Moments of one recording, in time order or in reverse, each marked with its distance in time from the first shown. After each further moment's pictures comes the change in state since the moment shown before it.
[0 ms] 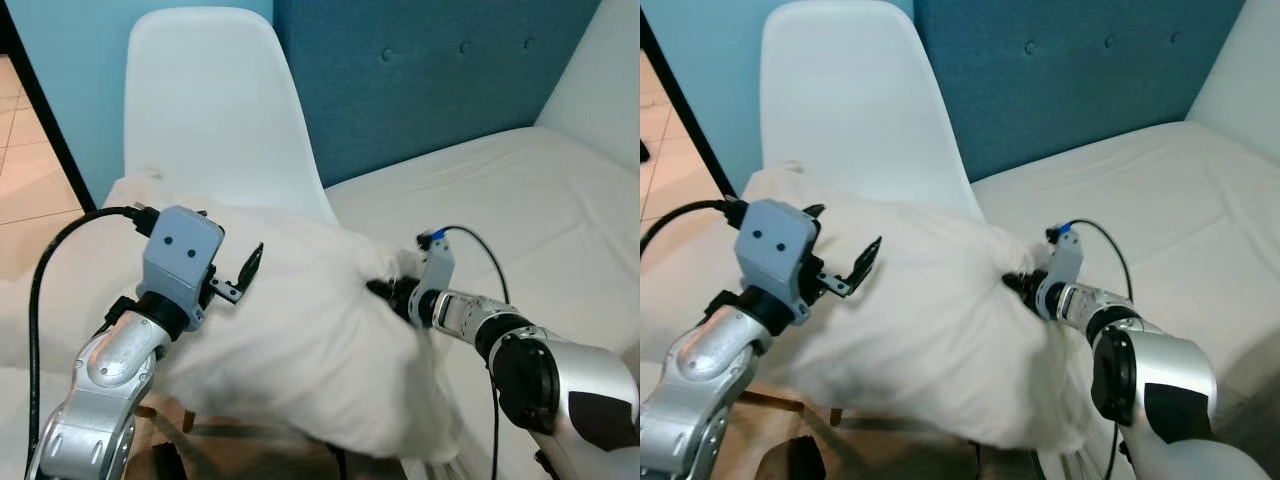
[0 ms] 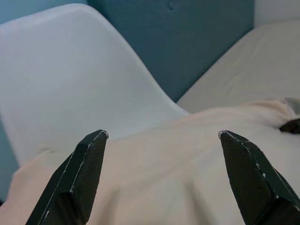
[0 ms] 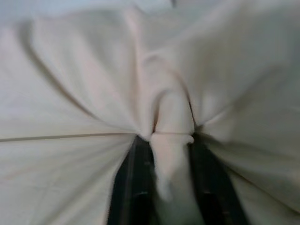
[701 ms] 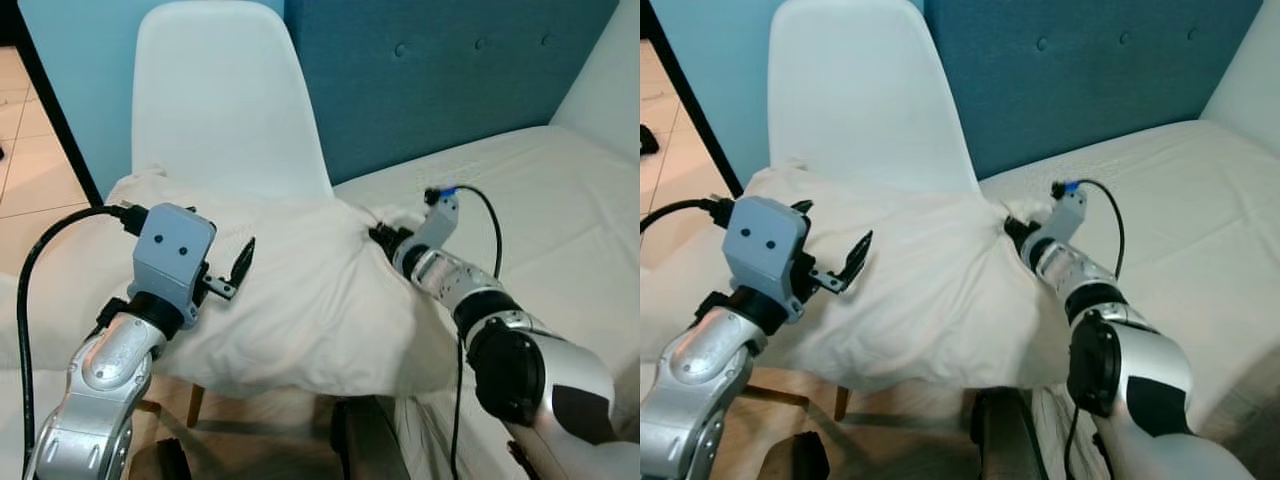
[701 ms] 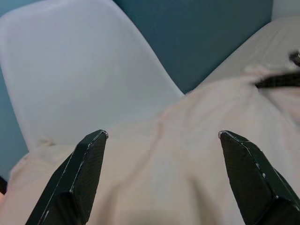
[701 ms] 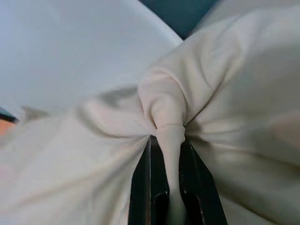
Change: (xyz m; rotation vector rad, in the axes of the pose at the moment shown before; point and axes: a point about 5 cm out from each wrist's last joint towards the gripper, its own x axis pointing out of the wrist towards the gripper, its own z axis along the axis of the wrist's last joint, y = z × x) left arm -0.001 0.001 -0.001 0.000 0.016 0.041; right arm 0.013 0.057 0.050 0.136 -0.252 0.078
